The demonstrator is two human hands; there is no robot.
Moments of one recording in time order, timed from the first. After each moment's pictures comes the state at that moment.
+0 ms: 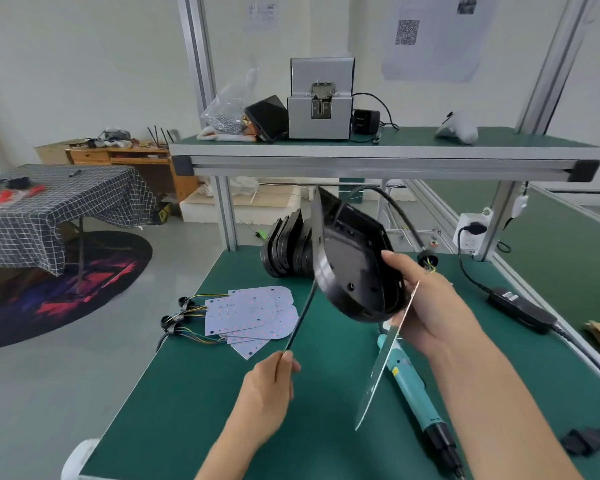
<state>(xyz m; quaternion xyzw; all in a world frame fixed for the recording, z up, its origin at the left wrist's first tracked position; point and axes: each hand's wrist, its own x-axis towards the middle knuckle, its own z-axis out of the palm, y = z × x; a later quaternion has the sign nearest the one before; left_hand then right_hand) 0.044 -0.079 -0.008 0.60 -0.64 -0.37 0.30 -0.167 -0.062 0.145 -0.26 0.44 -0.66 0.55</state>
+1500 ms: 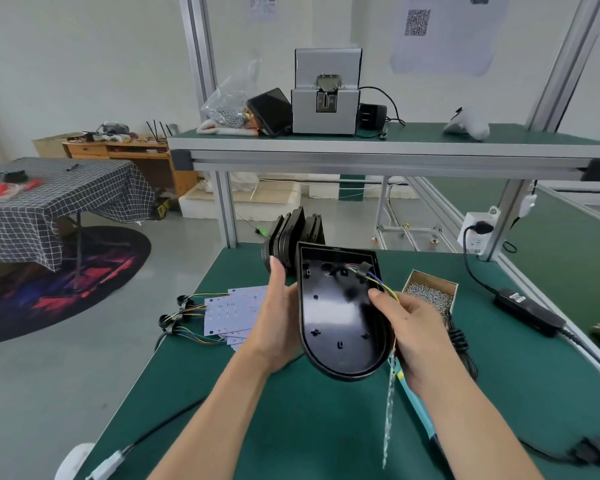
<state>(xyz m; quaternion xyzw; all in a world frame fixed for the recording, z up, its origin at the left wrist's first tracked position) 0.014 -0.146 0.066 0.26 -0.43 -0.77 0.40 -0.164 -0.072 0.080 -0.33 0.52 -0.63 0.48</state>
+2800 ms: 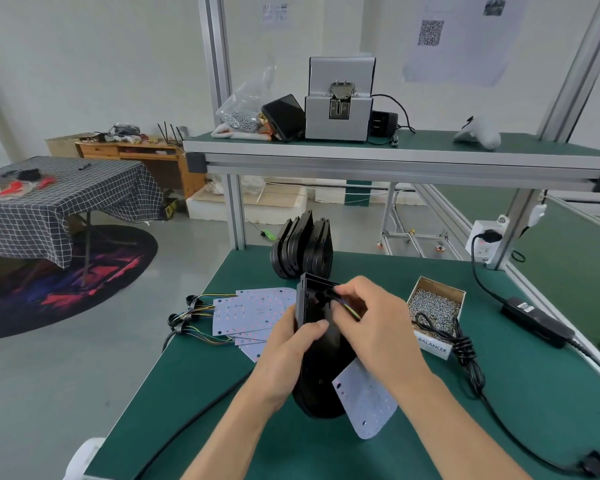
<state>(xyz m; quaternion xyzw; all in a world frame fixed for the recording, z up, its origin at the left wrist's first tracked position) 0.028 -0.102 0.044 0.37 -0.53 -0.61 0.46 -0.127 -0.082 0.082 -0.65 0.58 -0.48 0.10</state>
